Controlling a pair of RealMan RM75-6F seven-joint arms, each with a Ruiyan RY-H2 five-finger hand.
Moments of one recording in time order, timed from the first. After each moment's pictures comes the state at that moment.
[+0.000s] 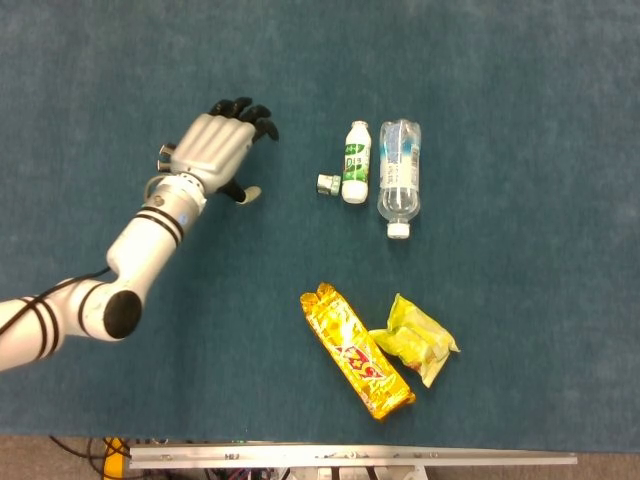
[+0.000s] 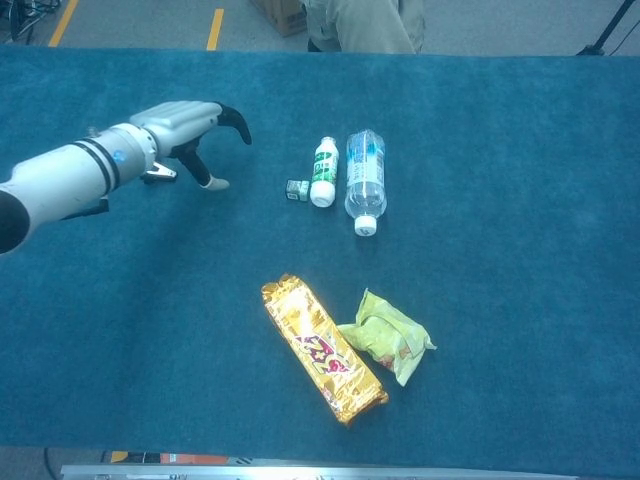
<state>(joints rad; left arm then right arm) -0.89 -1.55 -0.16 -1.35 0.89 0.72 0.27 0.19 -0.89 0.08 -1.98 -1.32 1.28 -0.10</state>
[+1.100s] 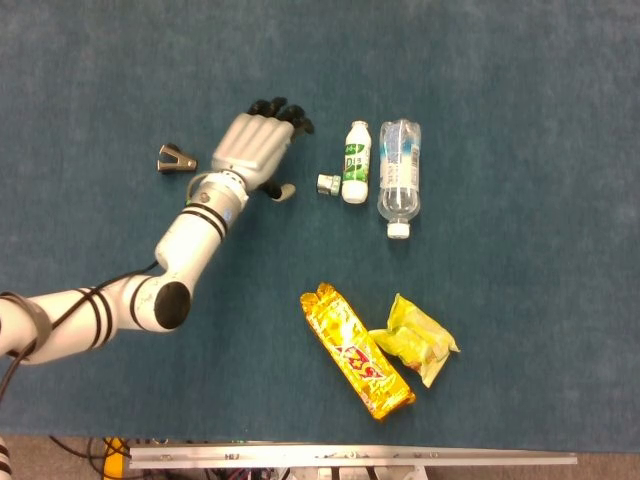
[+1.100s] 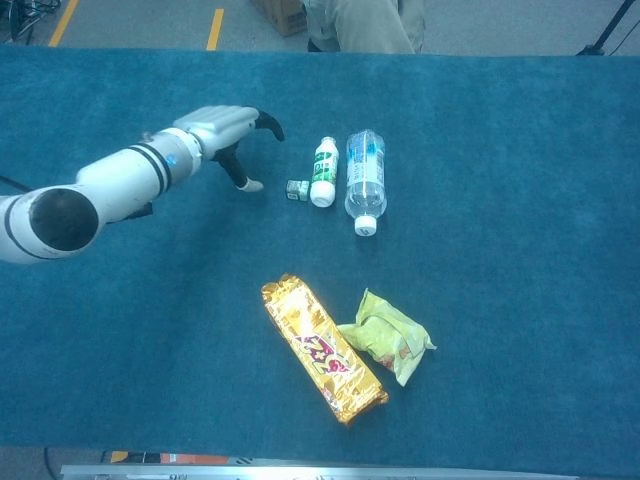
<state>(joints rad) -0.98 -1.68 -0.18 -1.27 0.76 0.74 0.37 0.21 -0.88 0.07 -1.97 -1.36 1.24 -0.09</state>
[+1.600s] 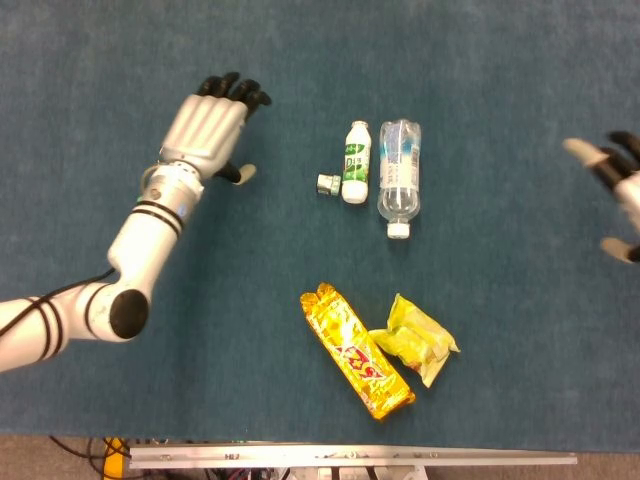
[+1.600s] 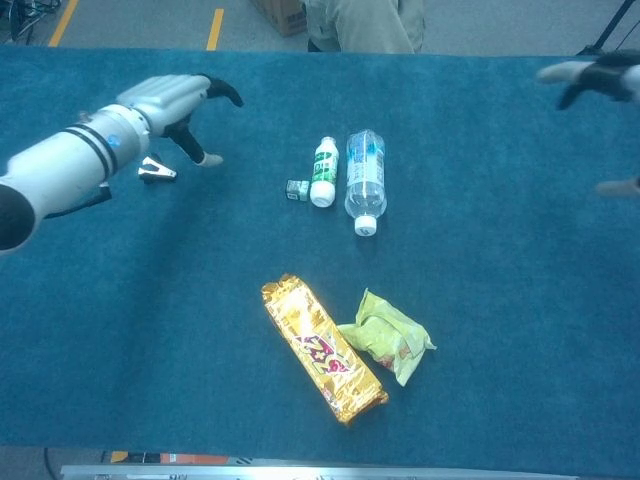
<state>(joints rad) -0.90 -1.53 -0.16 -1.41 0.80 0.87 0.36 0.40 -0.93 0.08 -1.92 -1.49 1.05 -0.35</state>
